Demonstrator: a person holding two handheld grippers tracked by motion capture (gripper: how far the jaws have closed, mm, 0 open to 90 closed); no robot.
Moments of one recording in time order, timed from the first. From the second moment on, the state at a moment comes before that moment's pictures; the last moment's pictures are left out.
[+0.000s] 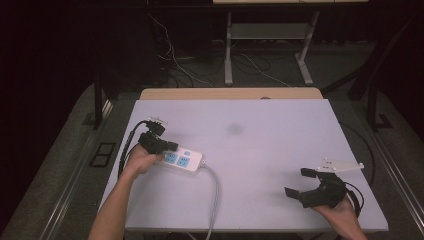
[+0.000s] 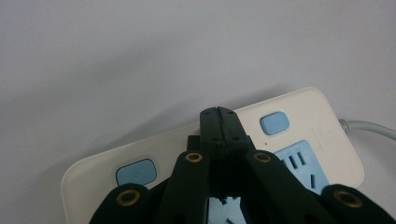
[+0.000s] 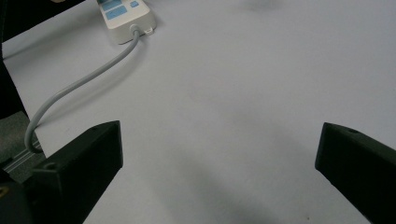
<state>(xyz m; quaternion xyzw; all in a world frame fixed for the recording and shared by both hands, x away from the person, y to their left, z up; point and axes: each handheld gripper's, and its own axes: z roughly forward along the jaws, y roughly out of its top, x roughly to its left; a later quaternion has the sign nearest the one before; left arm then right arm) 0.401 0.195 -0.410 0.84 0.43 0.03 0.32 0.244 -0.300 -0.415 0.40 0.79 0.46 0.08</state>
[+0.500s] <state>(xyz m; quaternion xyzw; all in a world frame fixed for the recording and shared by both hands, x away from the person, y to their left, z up) 0.397 0.192 -0.409 0.84 0.43 0.04 0.32 0.245 -0.302 -0.415 0.40 0.79 0.46 0.08</state>
